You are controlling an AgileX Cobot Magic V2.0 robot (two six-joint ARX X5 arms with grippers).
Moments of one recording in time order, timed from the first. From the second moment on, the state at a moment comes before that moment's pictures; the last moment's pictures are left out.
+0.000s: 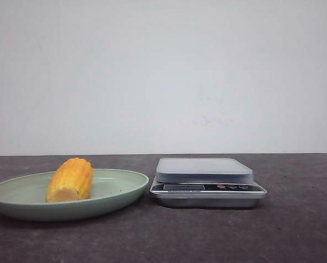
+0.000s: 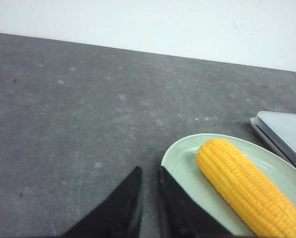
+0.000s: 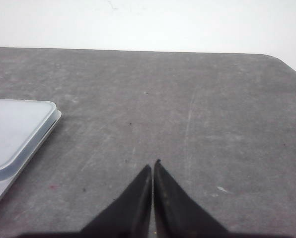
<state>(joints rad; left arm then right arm) 0.00 0.00 0.03 -0.17 0.23 -0.14 0.16 0.01 0.02 -0.16 0.11 0.06</state>
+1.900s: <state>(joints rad) -0.02 0.63 0.99 -0.46 0.42 -0.25 0.16 0.59 0.99 -0.47 -0.15 0.13</state>
